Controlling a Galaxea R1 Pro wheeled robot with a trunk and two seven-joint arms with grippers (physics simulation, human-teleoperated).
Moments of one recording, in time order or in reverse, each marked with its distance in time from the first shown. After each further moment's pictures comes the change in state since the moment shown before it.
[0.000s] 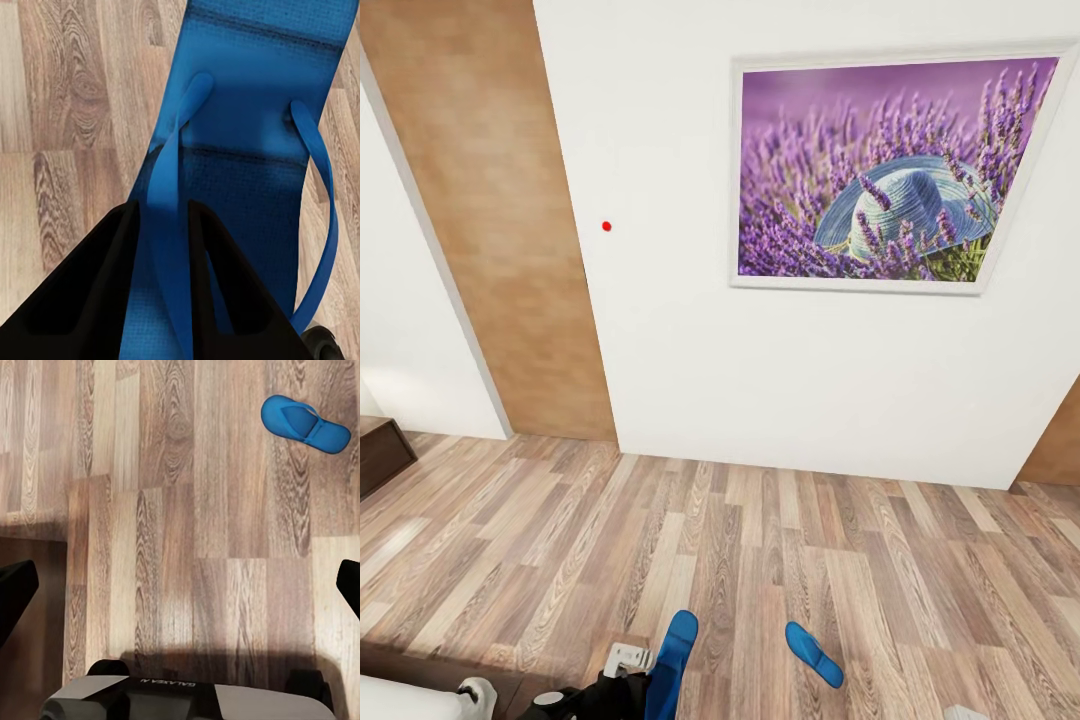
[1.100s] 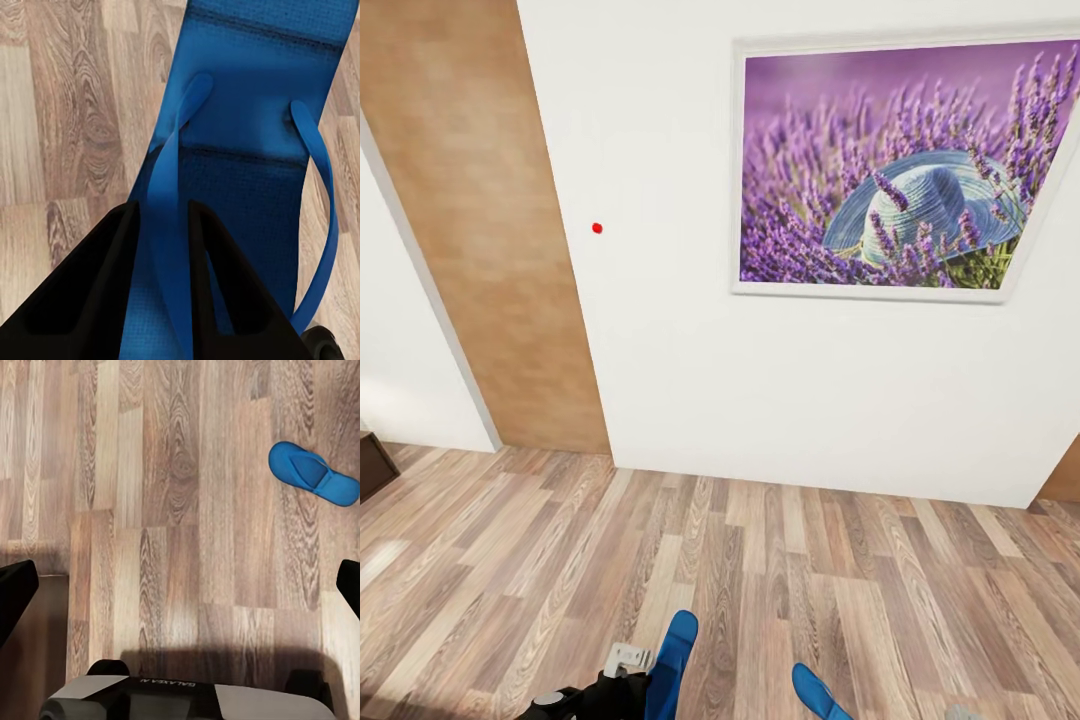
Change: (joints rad) left arm 0.000 0.000 0.000 0.000 0.000 0.000 0.000; right arm 0.000 0.000 0.000 0.000 0.000 0.000 0.000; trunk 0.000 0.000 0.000
